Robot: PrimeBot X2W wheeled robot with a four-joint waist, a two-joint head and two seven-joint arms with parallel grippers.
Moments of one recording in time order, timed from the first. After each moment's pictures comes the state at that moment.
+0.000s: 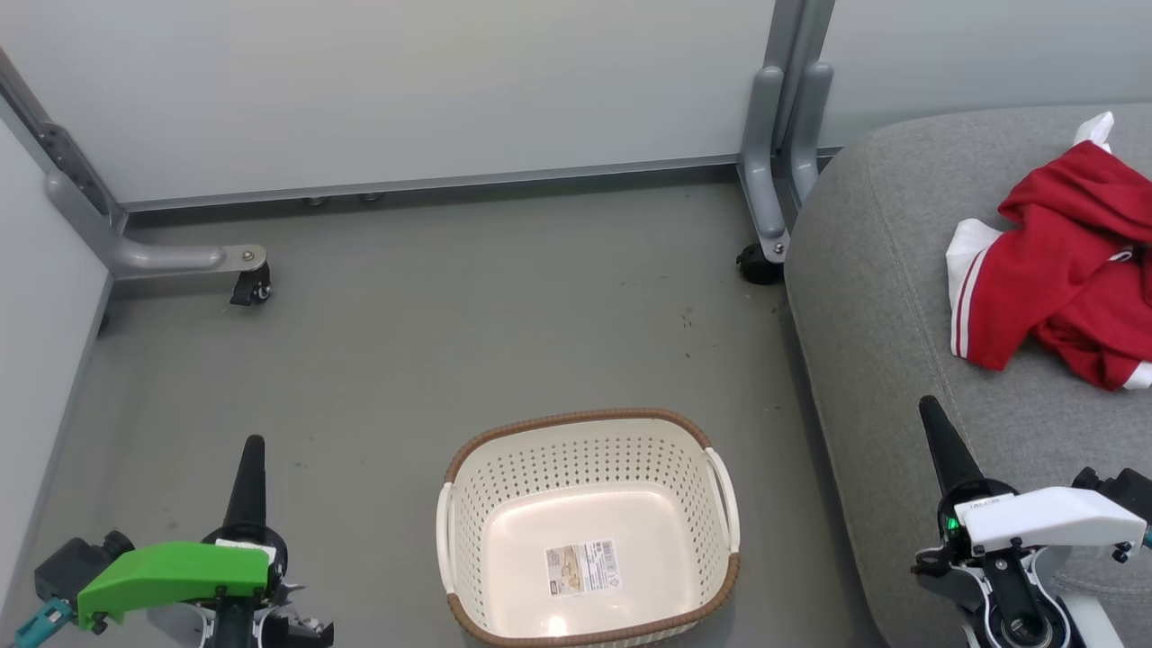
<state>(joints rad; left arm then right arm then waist) -0.07 0.06 0.06 0.24 -1.26 -0.10 0.02 -0.05 -0.08 -0.03 0.17 1.30 0.13 0.01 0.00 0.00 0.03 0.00</state>
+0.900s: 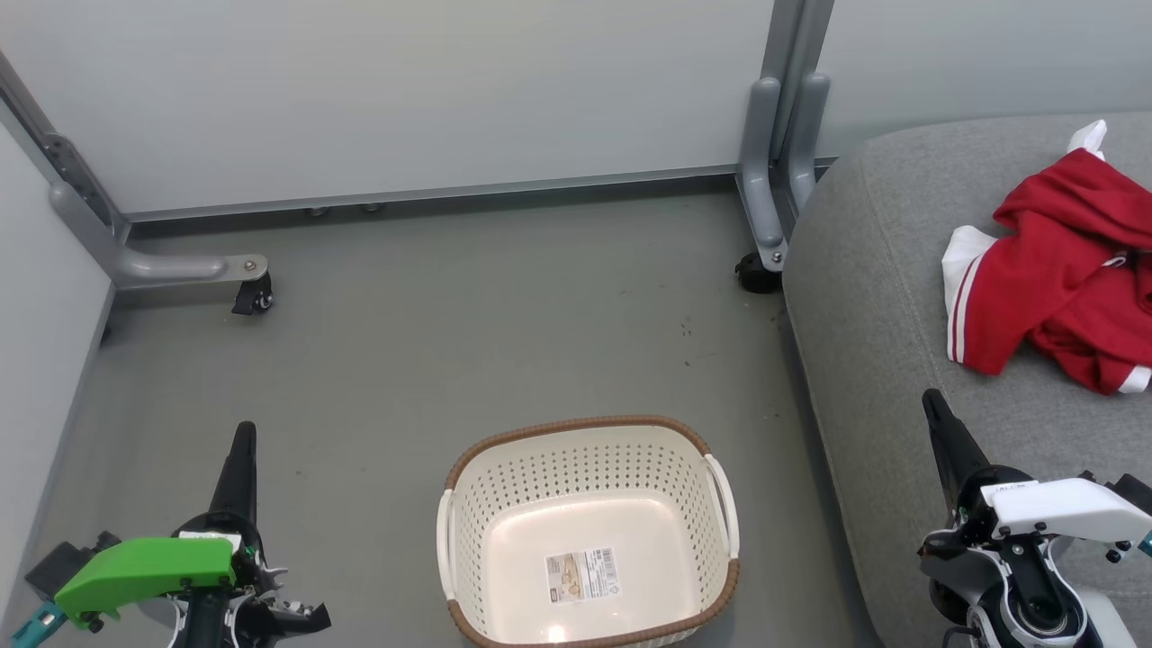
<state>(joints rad) -0.09 0.05 0.10 0.24 -1.49 -0.12 0.08 -0.08 -0.08 -0.06 0.22 1.52 0.13 0.05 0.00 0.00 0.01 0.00</state>
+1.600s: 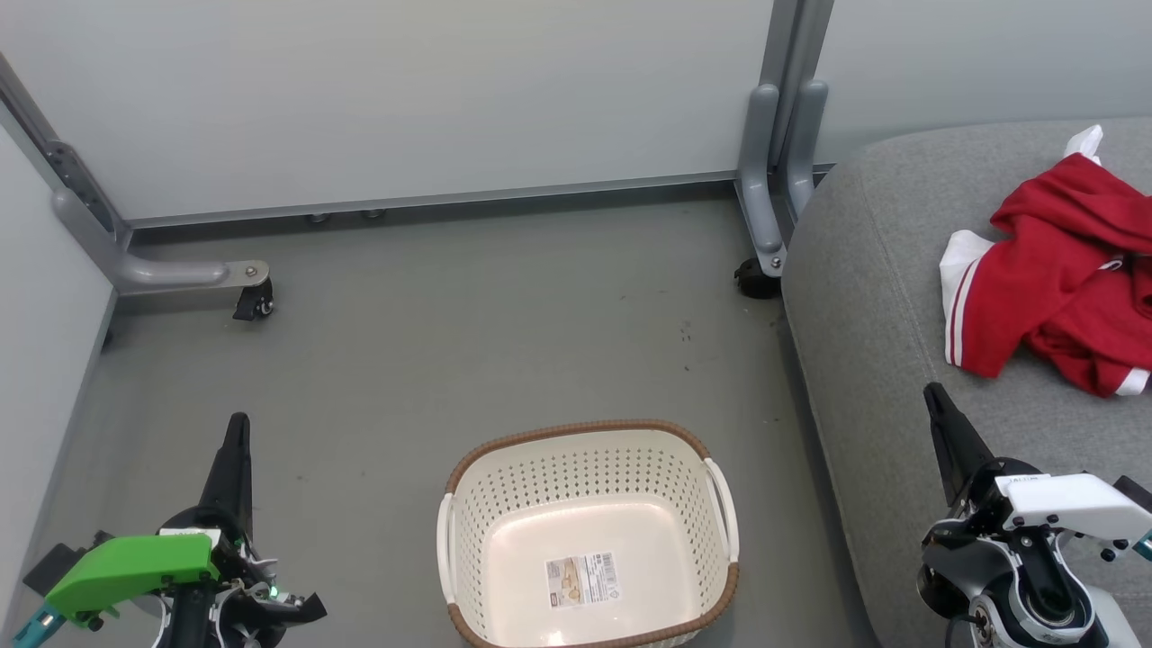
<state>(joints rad) -0.10 0.05 0.11 0.25 -1.61 -0.13 0.11 -0.10 -0.08 -0.07 0.24 1.64 0.13 0.08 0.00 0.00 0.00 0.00</state>
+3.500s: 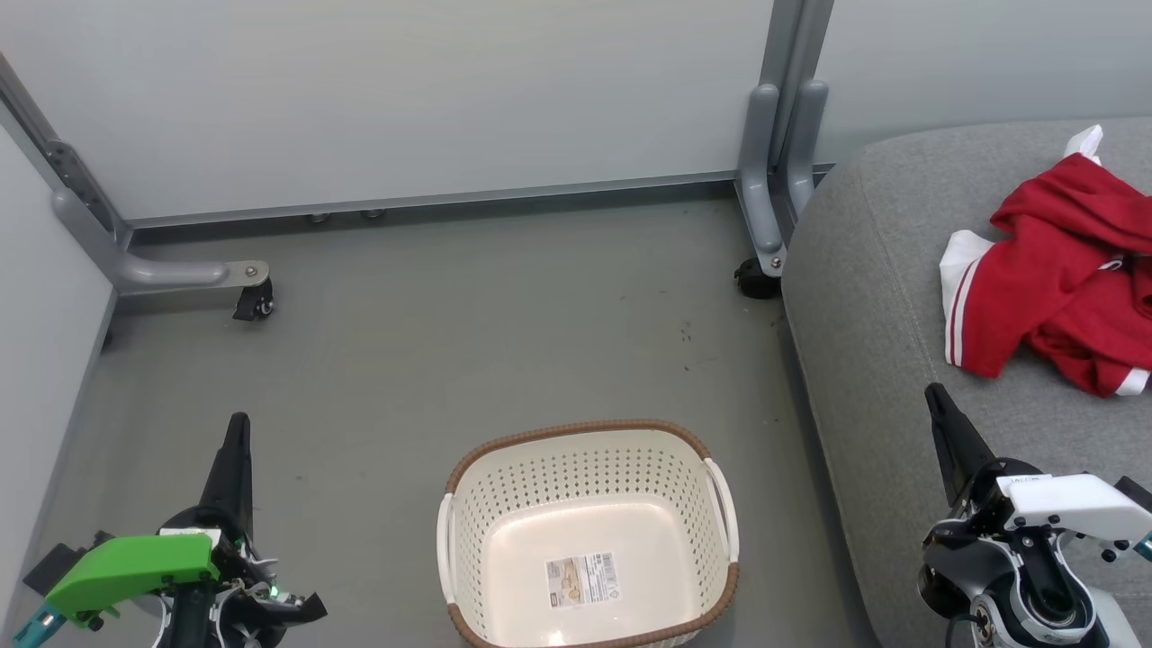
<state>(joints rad) -0.10 0.05 0.11 0.24 -1.61 -0.13 0.11 -0.10 -0.07 -0.09 0.24 1.63 0.13 0.10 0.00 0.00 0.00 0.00</state>
